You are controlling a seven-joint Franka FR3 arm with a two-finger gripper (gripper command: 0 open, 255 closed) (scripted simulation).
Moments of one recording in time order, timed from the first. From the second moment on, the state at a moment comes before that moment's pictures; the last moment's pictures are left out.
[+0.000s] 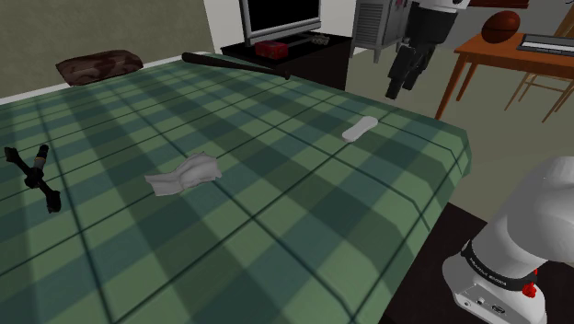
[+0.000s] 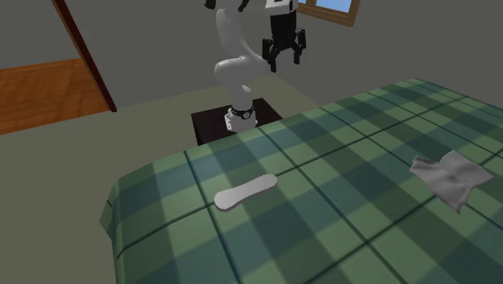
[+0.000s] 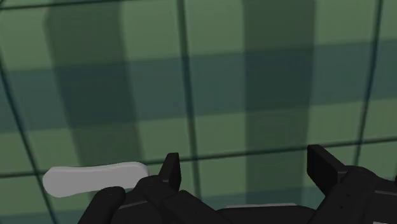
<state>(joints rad) -0.02 -0.79 0.02 -2.32 0.12 1.64 -0.08</state>
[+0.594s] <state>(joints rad) 0.03 -0.75 -0.16 -2.41 0.00 1.74 -0.48</state>
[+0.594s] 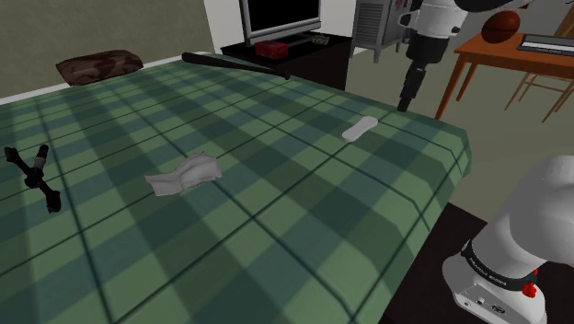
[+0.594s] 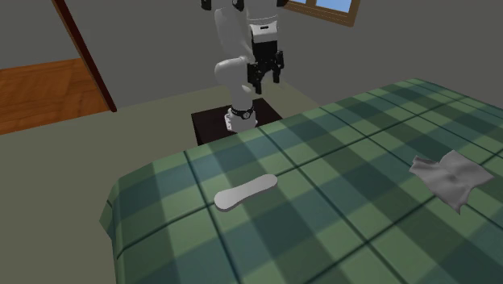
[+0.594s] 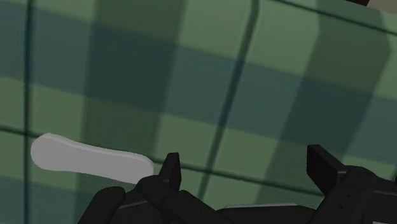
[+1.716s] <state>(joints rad) 0.21 -0.21 -0.57 -2.28 -0.09 2.11 -1.51</state>
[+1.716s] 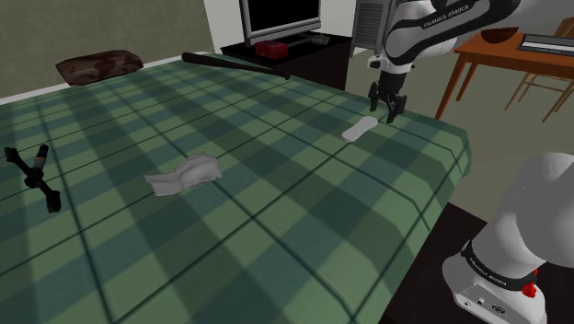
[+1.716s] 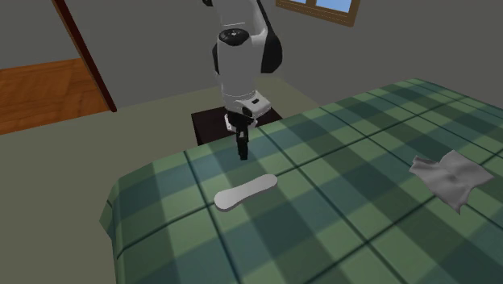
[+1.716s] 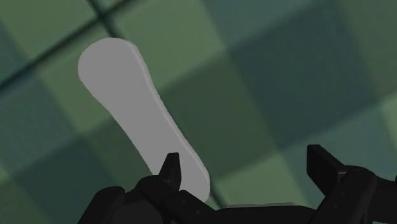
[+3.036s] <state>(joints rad) 0.21 0.24 -0.59 -2.09 0.17 2.30 -2.08</state>
